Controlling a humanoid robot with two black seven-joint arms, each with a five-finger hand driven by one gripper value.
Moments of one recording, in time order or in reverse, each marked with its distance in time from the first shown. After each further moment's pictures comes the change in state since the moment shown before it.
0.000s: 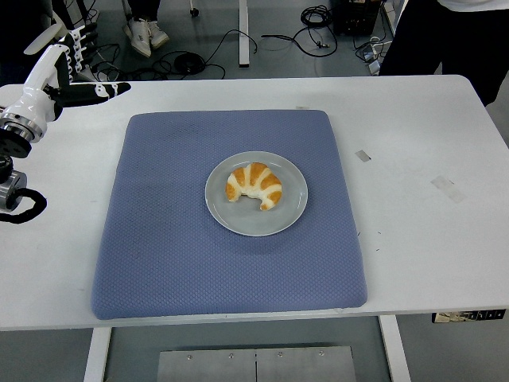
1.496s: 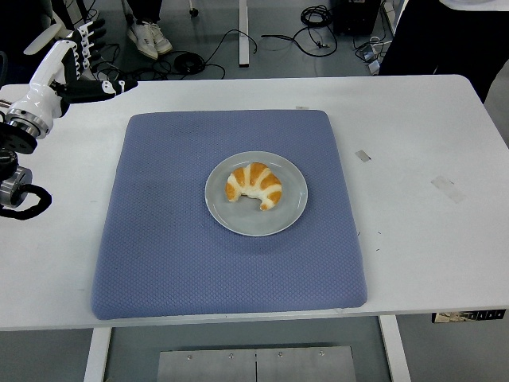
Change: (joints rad) left arm -0.034 0.000 0.029 -0.011 -0.032 0.009 -0.001; right arm 0.000 0.000 0.000 0.000 0.000 0.000 0.000
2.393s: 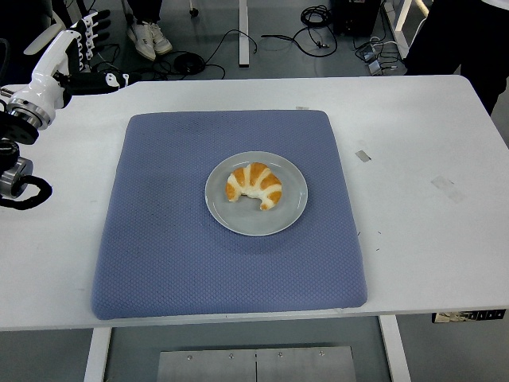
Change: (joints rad) left arm -0.084 0.020 0.083 -0.008 0.001 0.007 0.025; right arm 0.000 0.000 0.000 0.000 0.000 0.000 0.000
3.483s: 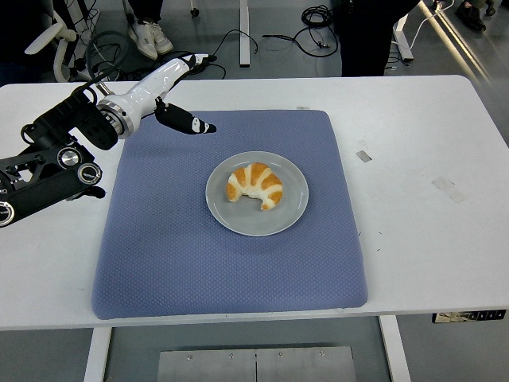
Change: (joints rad) left arm -0.234 -0.096 0.329 -0.210 0.362 0.039 0.396; right arm 0.000 0.000 0.000 0.000 0.000 0.000 0.000
